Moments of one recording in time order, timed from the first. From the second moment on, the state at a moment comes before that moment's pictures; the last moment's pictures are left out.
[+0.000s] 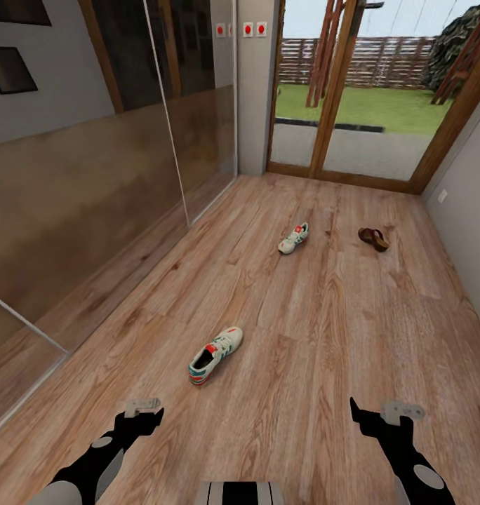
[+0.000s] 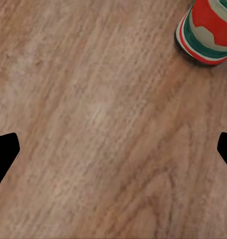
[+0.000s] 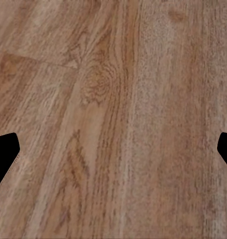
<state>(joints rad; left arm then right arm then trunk) -0.57 0.10 0.03 -0.29 0.04 -0.13 -0.12 -0.09 -0.05 -0.20 -1.31 0.00 0.16 0.00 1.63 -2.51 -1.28</state>
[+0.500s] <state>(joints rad) -0.57 0.10 0.03 -0.30 0.04 -0.13 -0.12 -0.09 -0.05 -0.20 -1.30 0.00 0.15 0.00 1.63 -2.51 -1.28</state>
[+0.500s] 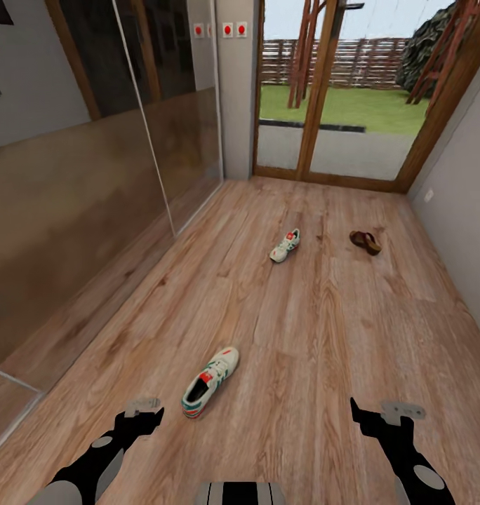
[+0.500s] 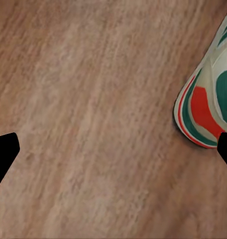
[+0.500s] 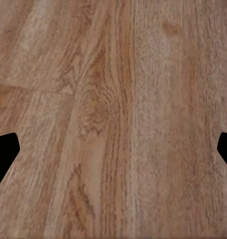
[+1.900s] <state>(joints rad) -0.57 0.10 0.03 -0.30 0.04 -0.14 -0.12 -0.09 -0.05 -0.20 -1.30 0.00 0.16 0.00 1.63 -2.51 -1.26</state>
